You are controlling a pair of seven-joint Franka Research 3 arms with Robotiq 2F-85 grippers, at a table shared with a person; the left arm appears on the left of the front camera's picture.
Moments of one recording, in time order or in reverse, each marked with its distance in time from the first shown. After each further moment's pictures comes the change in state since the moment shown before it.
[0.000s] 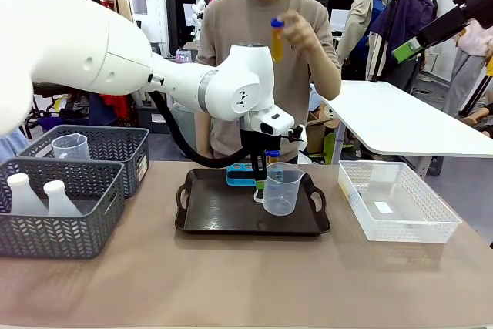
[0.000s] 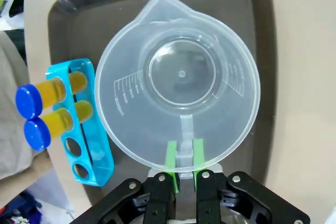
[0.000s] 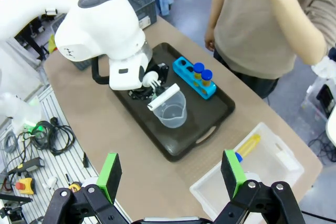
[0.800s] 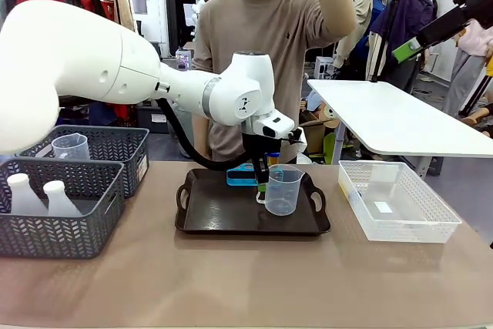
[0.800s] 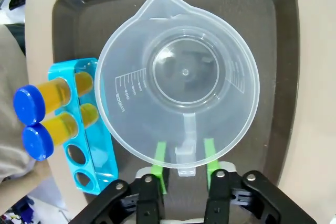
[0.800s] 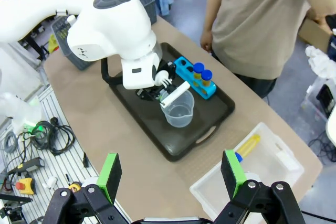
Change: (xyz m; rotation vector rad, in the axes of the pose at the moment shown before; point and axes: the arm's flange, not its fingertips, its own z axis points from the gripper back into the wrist) left arm 0.002 0.018 -0.017 -0.008 -0.007 0.048; right arm 0.000 0.000 0.000 0.000 0.000 0.000
